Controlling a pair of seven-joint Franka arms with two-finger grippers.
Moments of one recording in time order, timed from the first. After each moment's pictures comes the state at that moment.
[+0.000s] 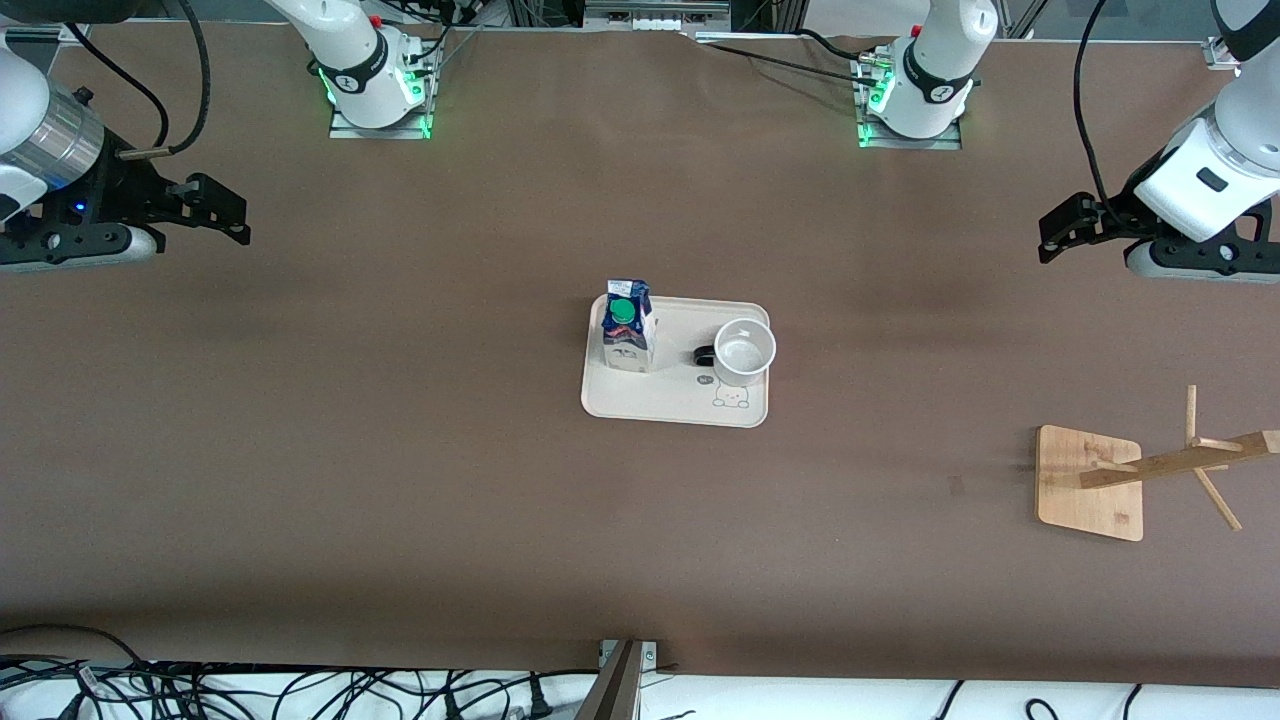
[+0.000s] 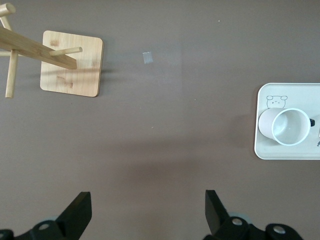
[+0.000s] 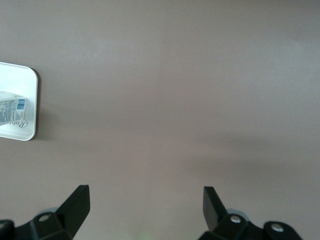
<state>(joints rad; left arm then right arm) -0.06 -0.05 0.00 -1.75 0.00 1.68 -0.02 0.08 -0.01 0.03 -1.66 0.02 1.60 0.00</state>
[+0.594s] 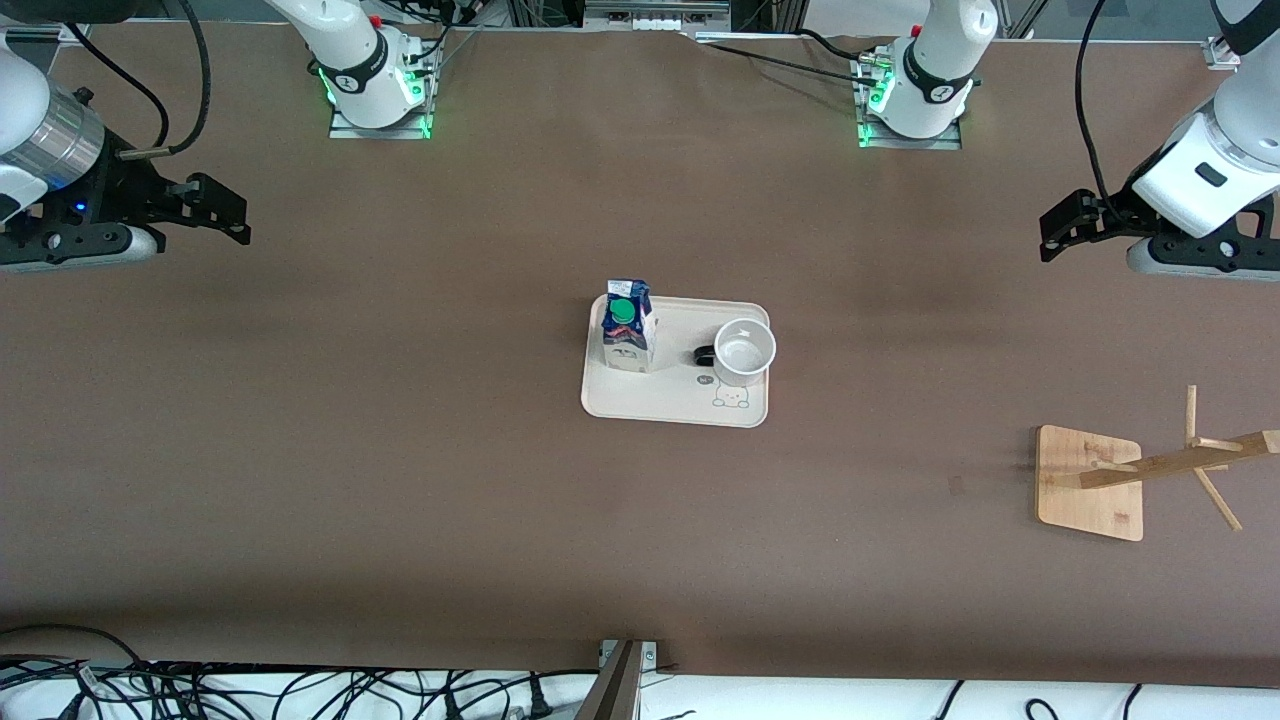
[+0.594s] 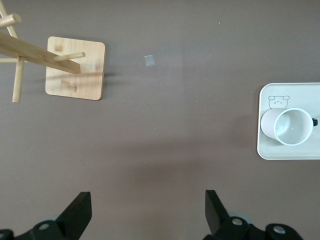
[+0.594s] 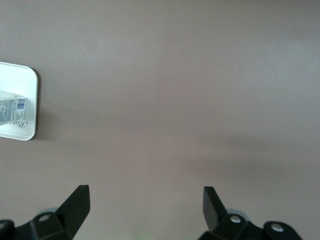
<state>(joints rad) -0.07 -0.05 -0.01 -1.72 0.03 1.68 -0.02 0.08 -0.01 0.03 -1.66 0.02 1.60 0.00</state>
